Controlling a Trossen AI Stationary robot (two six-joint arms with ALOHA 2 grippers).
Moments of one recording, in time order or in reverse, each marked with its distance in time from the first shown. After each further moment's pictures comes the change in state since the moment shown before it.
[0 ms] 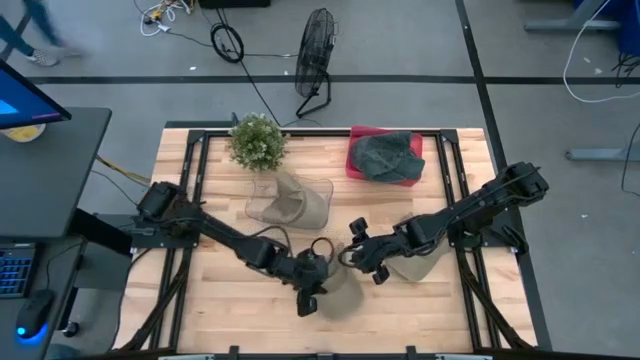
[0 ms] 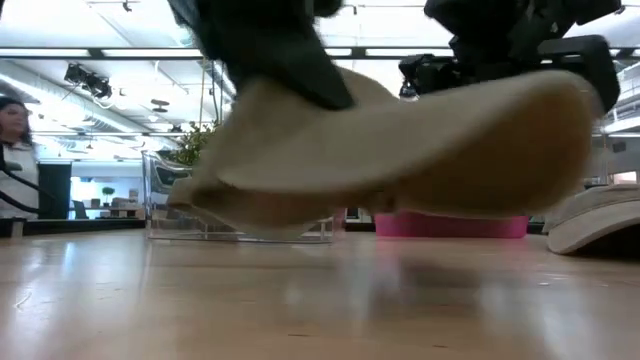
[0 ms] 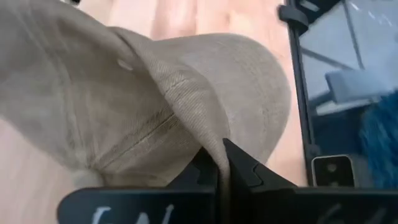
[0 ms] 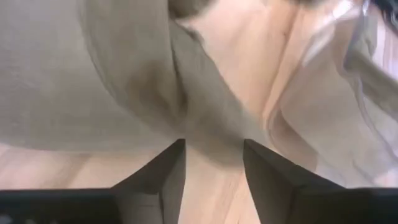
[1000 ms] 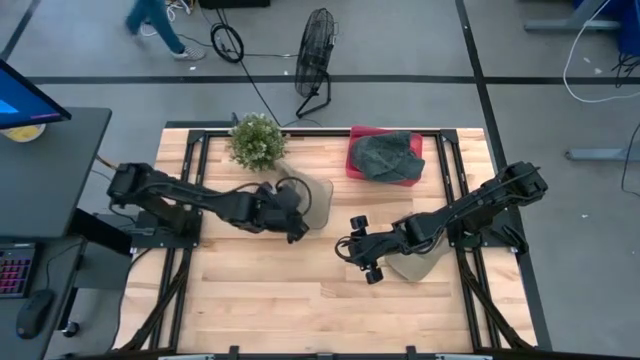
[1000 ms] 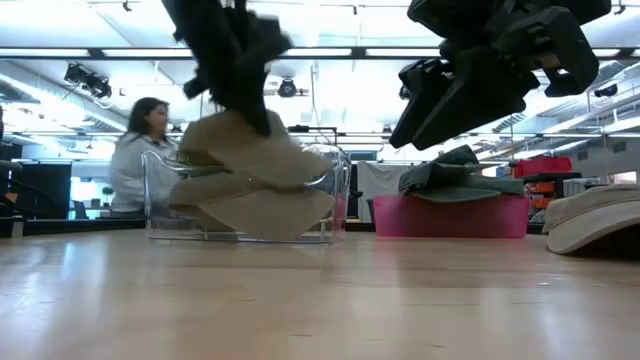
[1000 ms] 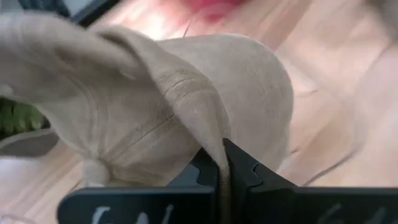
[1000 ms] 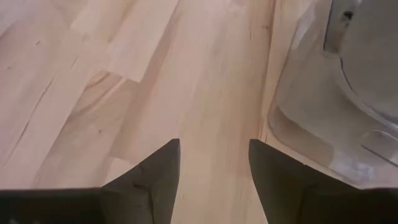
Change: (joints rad) left arm 0.251 -0.290 -0.055 -0.571 -0.580 -0.130; right arm -0.015 0.006 -0.001 0.055 -0.013 0.202
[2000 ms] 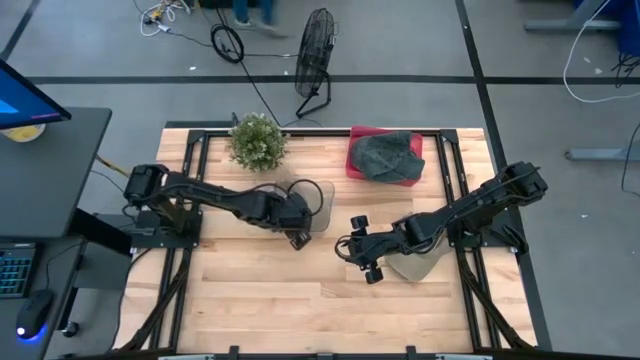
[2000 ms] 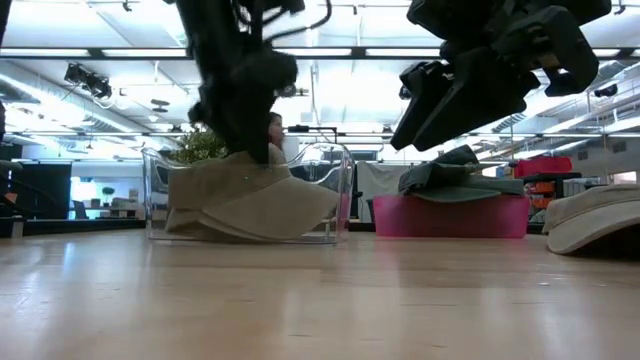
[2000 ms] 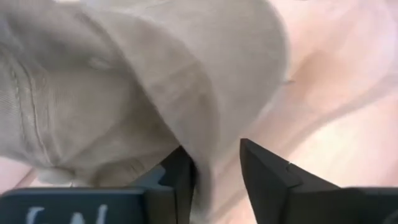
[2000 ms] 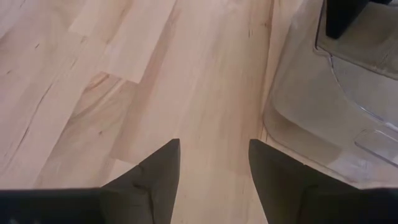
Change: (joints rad) left arm 0.037 0.127 0.061 -0.087 0.325 -0.010; right arm -0.001 0.000 0.000 -0.005 0.001 0.024
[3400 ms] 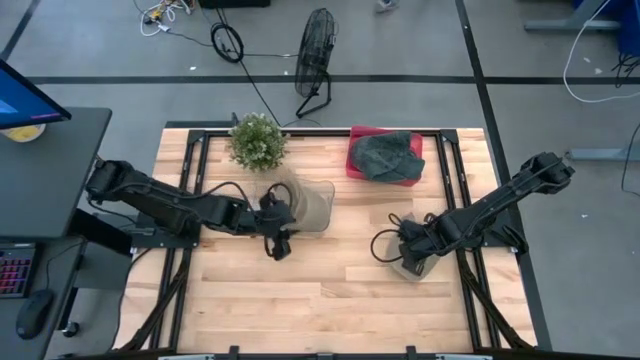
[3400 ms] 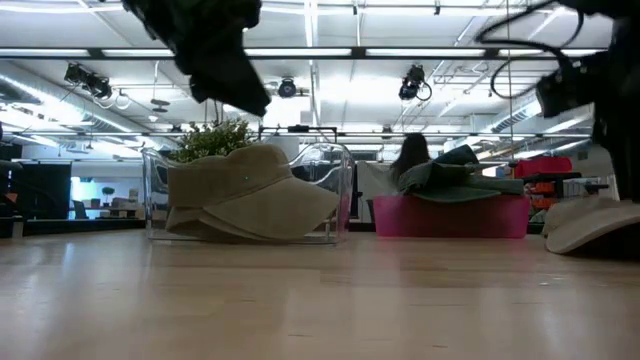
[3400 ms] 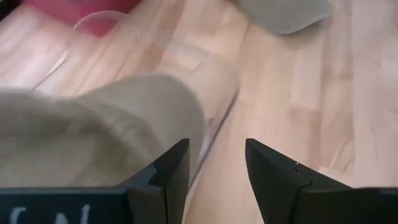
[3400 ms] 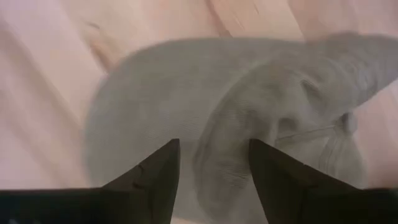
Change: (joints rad) left arm -0.102 -0.326 -0.313 0.442 -0.063 0.308; right arm 0.130 -0.294 -0.146 -0.802 -0.112 1.103
